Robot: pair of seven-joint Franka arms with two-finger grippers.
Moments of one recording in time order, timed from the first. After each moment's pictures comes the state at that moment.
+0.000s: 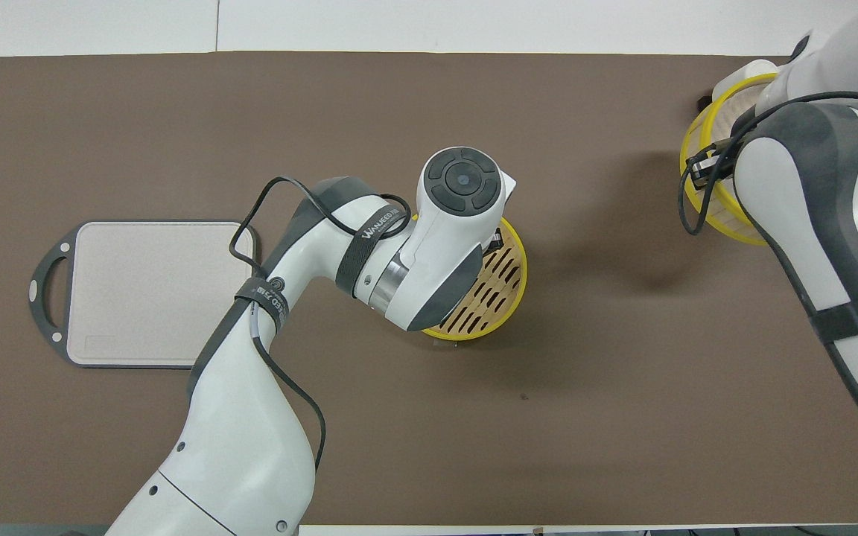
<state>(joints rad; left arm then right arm) -0.74 0.59 0.02 -1.39 -0.06 1.95 -0.81 0.03 0.32 0.02 -1.49 0.02 1.75 -0.20</state>
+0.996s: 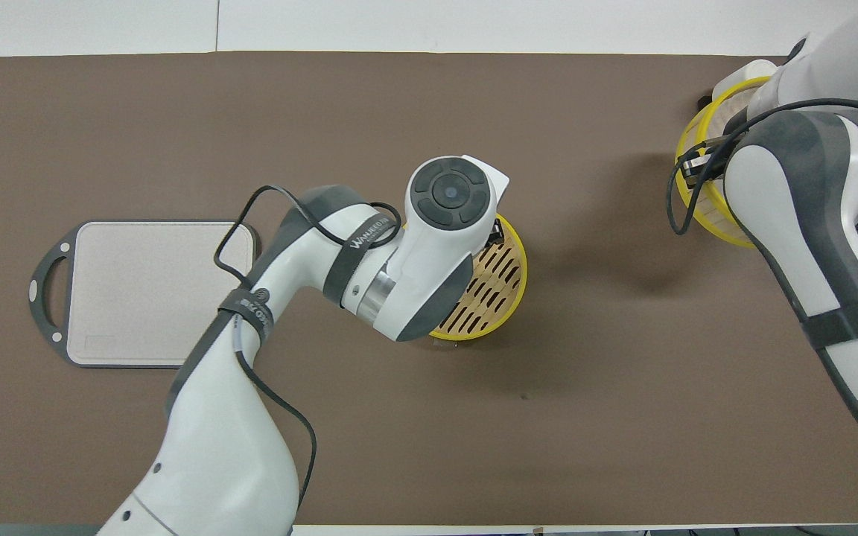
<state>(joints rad) -0.74 0.50 0.05 -1.44 -0.06 2.00 -0.87 0.04 0.31 0.03 -1.52 0.02 1.79 -0.11</state>
